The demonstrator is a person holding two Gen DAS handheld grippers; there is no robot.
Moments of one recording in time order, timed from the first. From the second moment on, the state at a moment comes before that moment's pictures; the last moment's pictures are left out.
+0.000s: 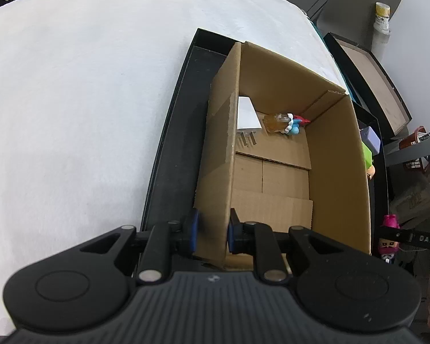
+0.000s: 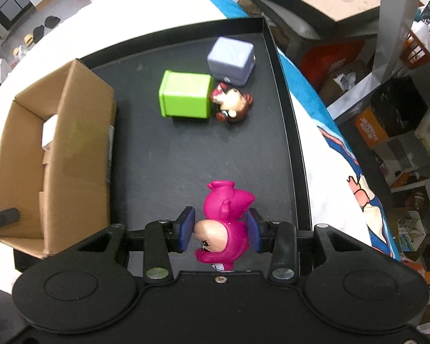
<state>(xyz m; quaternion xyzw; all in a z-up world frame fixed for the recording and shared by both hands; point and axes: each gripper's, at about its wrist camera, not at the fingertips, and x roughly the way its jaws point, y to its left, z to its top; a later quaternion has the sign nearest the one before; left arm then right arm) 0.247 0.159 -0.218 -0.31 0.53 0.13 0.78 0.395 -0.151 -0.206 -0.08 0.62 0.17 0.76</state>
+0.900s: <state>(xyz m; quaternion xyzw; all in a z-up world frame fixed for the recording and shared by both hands) 0.234 0.173 -0.225 -0.33 0.52 0.11 0.78 0.375 -0.104 -0.122 -0.09 0.55 0.19 0.81</state>
